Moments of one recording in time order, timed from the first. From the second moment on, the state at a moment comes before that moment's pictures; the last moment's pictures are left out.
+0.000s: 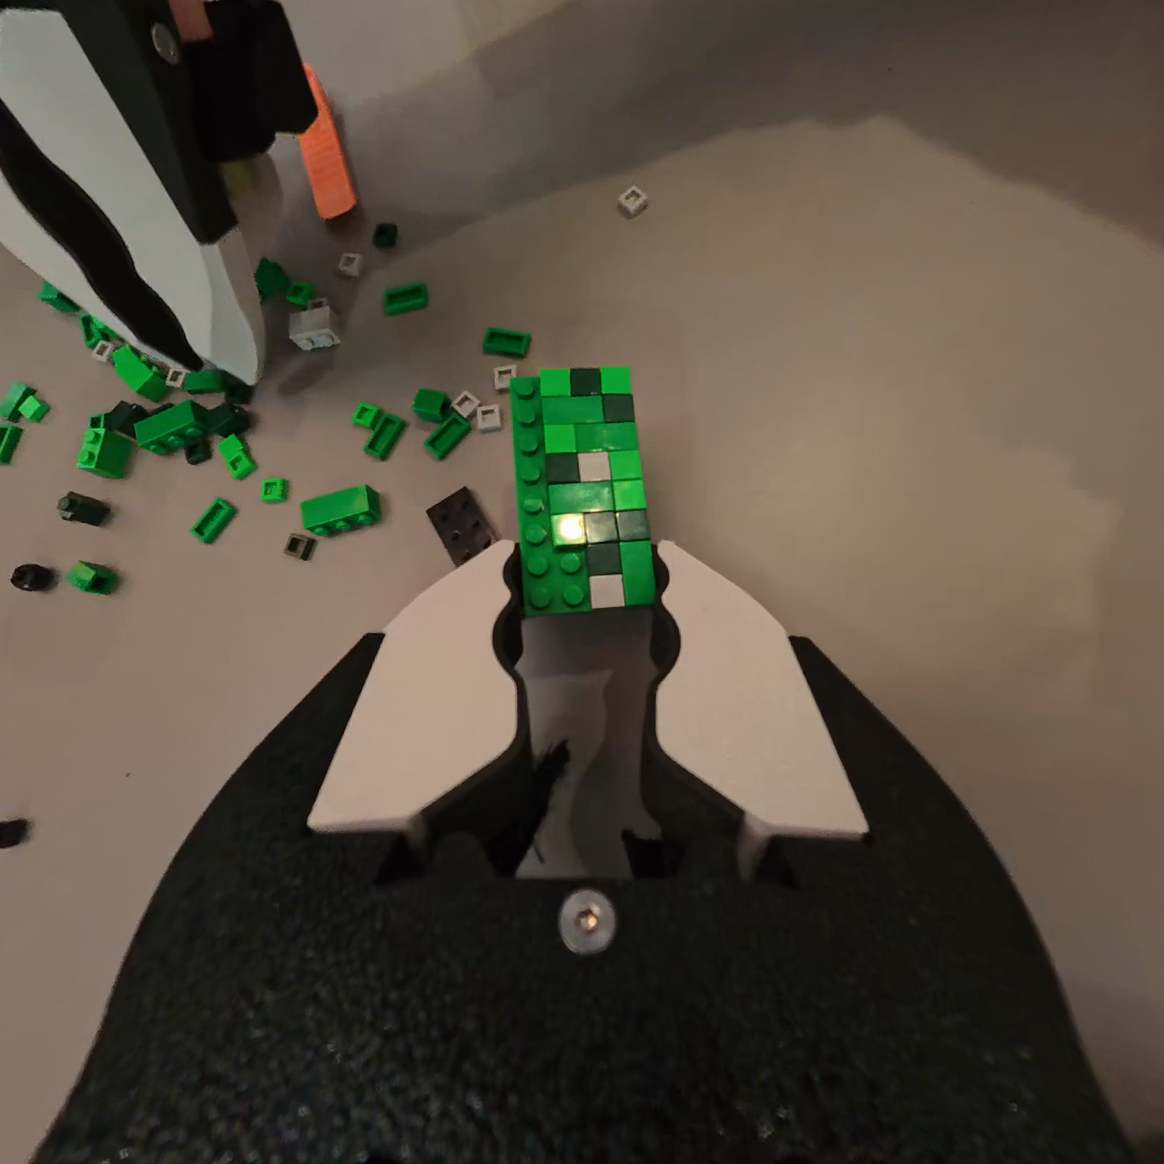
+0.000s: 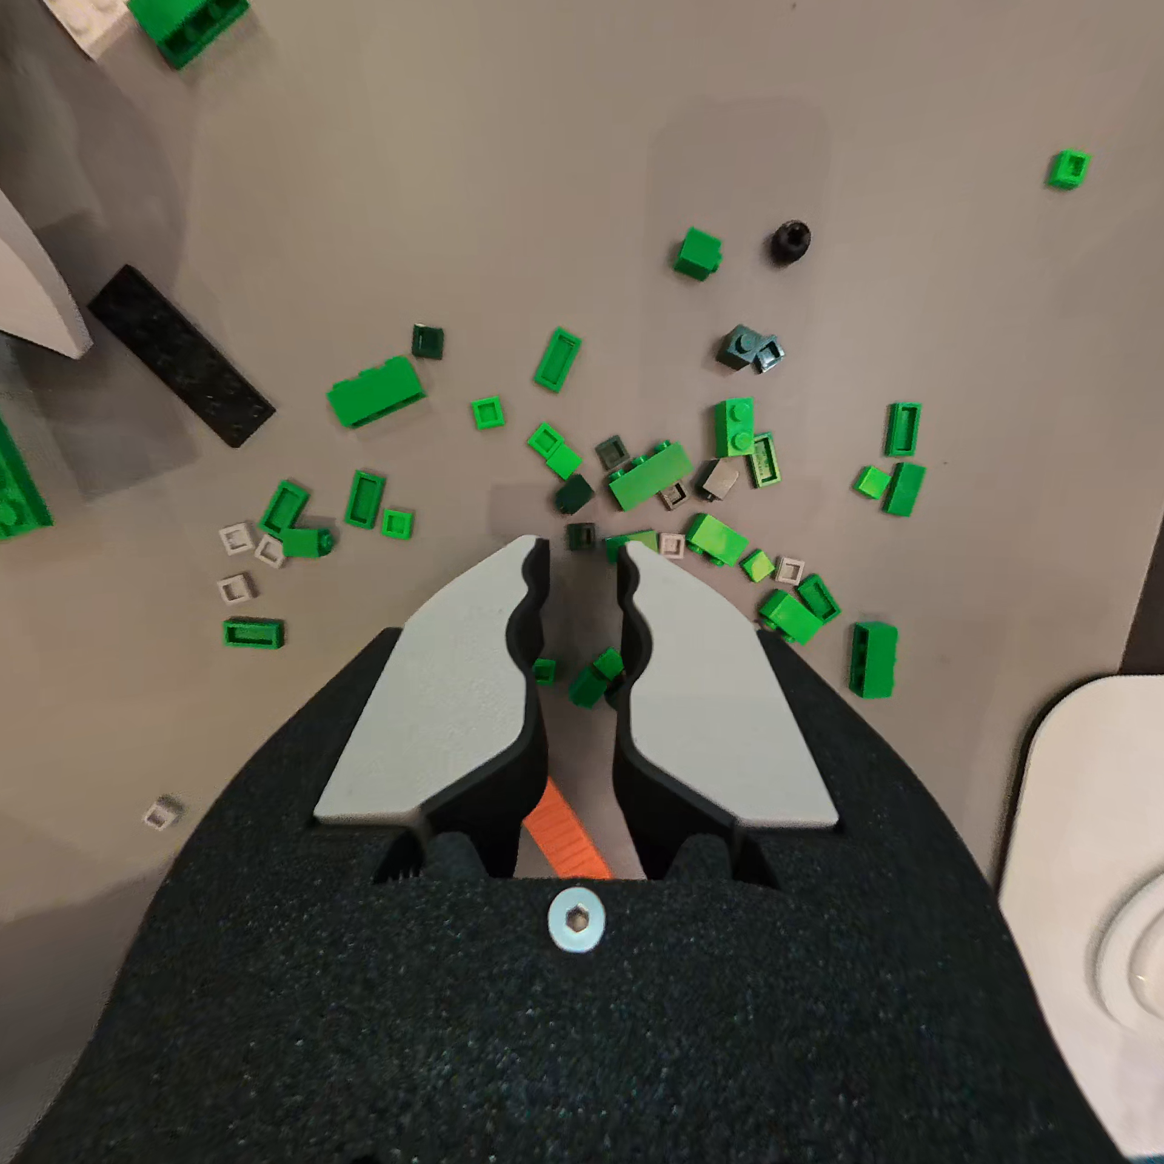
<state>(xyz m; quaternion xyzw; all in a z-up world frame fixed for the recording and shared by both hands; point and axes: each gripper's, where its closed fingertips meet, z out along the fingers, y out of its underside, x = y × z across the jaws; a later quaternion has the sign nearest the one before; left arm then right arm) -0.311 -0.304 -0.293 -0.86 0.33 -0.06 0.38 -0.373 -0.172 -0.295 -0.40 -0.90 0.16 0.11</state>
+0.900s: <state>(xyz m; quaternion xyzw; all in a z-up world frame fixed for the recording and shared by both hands) -0.312 -0.299 -0.297 -0.87 0.32 -0.05 0.38 -0.360 -0.173 -0.295 -0.40 -0.88 0.19 0.16</state>
